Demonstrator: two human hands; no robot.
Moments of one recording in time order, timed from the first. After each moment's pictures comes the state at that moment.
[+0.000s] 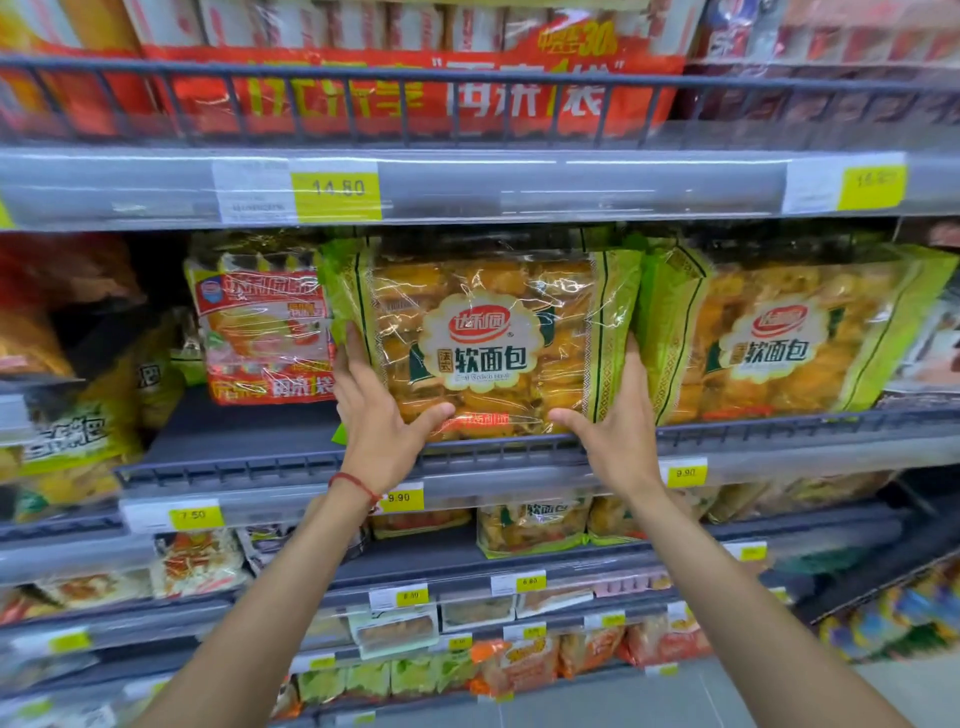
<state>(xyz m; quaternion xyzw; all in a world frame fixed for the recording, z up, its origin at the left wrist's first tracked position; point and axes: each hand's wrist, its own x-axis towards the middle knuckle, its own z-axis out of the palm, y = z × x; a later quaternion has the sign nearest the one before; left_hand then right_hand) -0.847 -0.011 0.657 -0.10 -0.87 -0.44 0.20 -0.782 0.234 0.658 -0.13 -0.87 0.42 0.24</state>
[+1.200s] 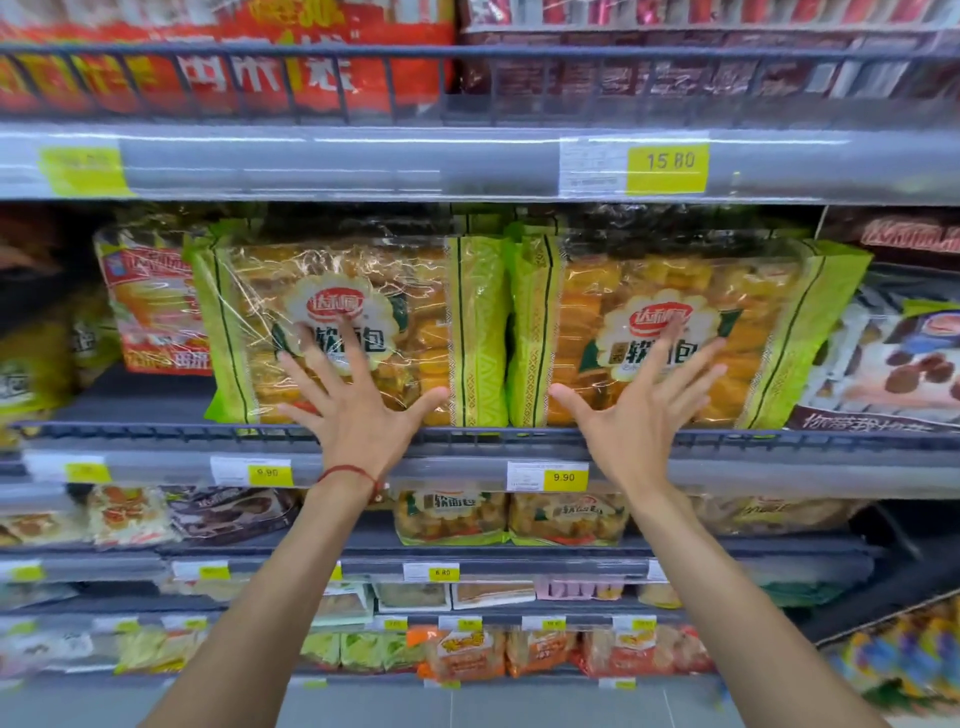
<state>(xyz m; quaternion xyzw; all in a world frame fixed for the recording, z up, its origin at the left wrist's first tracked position) -0.809 0.136 0.654 0.08 -0.96 -0.22 0.17 -0.773 0.399 0.647 -0.17 -0.89 0.31 0.28</state>
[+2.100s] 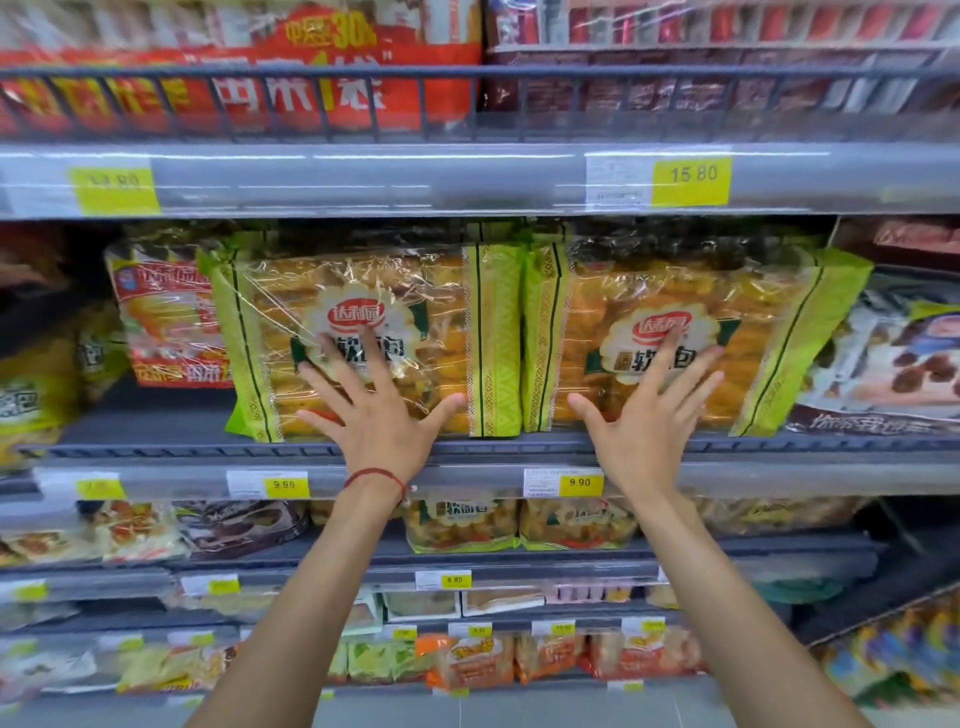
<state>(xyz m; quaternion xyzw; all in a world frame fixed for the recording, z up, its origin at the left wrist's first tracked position) -0.814 0.138 0.652 0.08 -0.96 -0.21 0.17 -0.767 0.386 0.650 -0.19 -0.91 0.27 0.26</state>
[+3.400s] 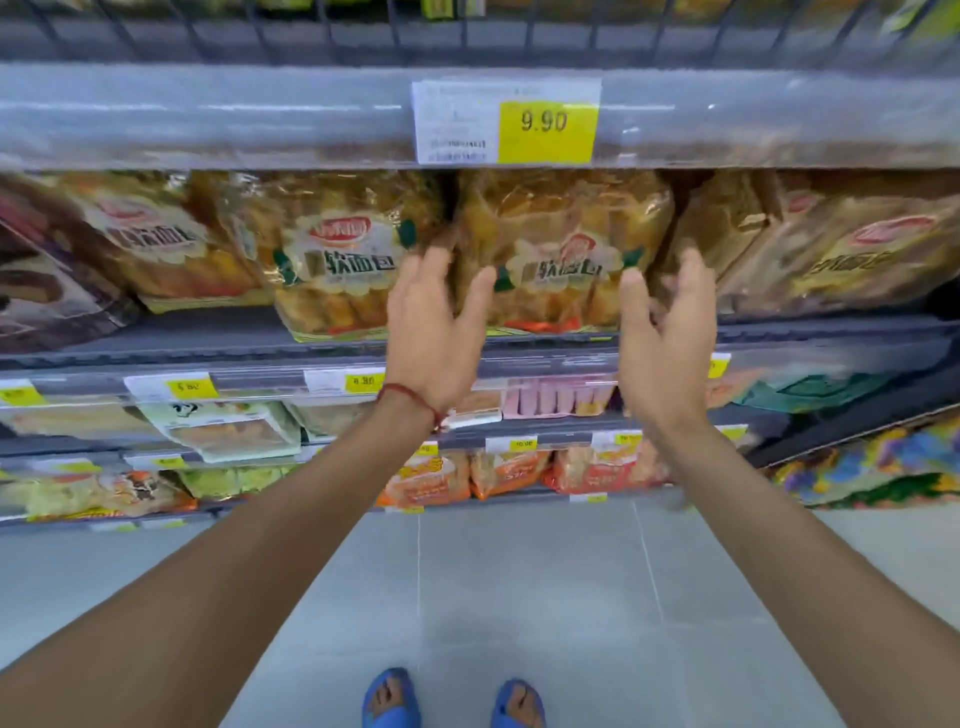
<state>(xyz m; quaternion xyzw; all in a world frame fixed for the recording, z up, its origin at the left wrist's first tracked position) -0.750 0.264 0.432 -0.07 -0.89 -0.44 0.12 -0.709 0.448 0.411 -0.17 -0.81 0.50 0.25</state>
